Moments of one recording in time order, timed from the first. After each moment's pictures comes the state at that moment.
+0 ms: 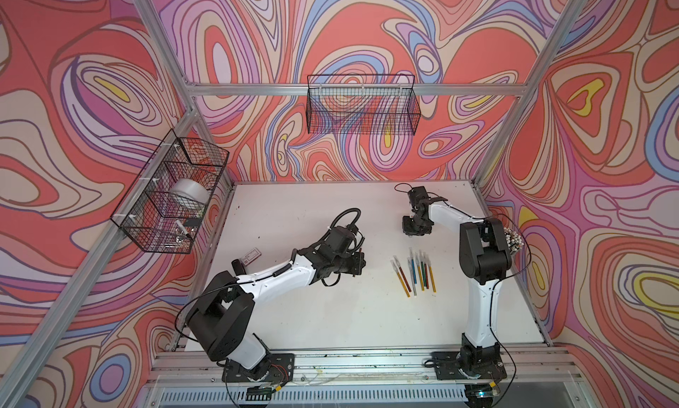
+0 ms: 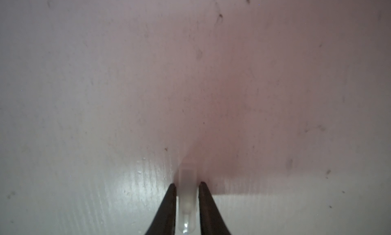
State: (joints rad) left arm -0.74 1.54 0.96 -0.22 0.23 -0.57; right arm 0.18 2.15 1.60 -0.72 0.01 0.21
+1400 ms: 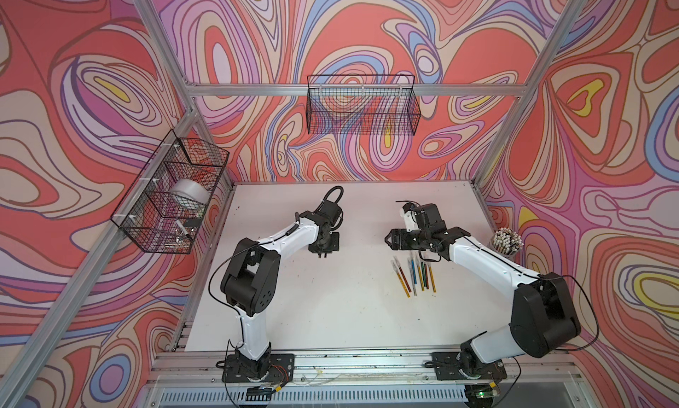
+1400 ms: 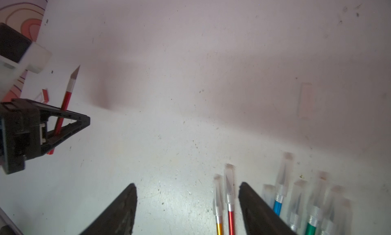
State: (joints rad) left arm -0.48 1.90 1.39 -0.78 -0.05 -0.47; right arm 0.36 1.48 1.02 -0.40 -0.22 0.29
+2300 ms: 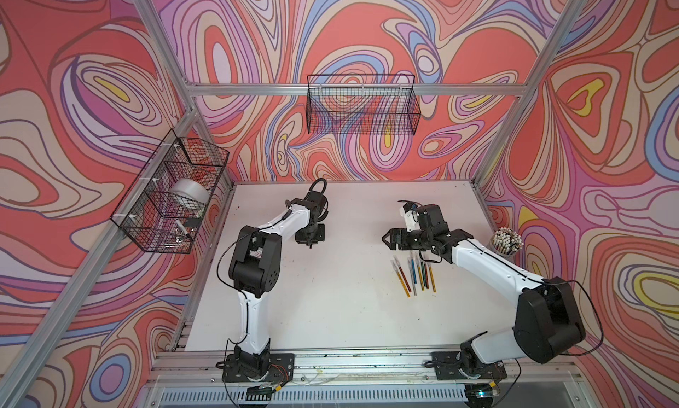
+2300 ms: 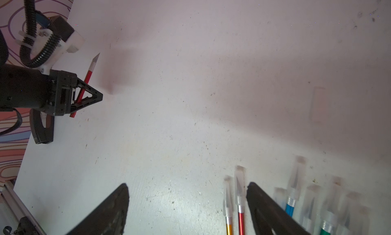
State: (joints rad) left arm -0.34 2.05 1.56 -0.90 -0.09 -0.38; right arm 0.37 1.46 1.01 -0.37 -0.26 0.31
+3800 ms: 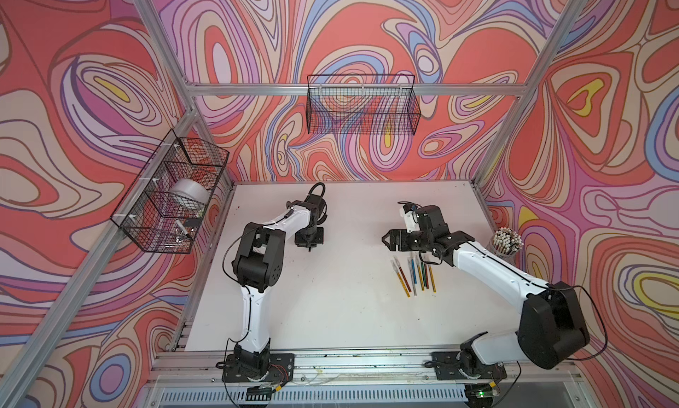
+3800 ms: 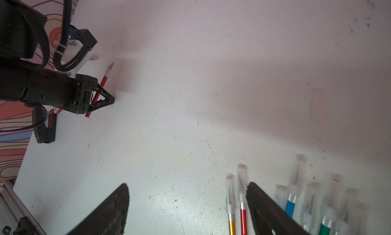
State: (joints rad) left arm -0.32 2.12 1.57 -0.90 -0.08 -0.37; right arm 0.39 1.43 0.99 -0.37 -0.23 0.32
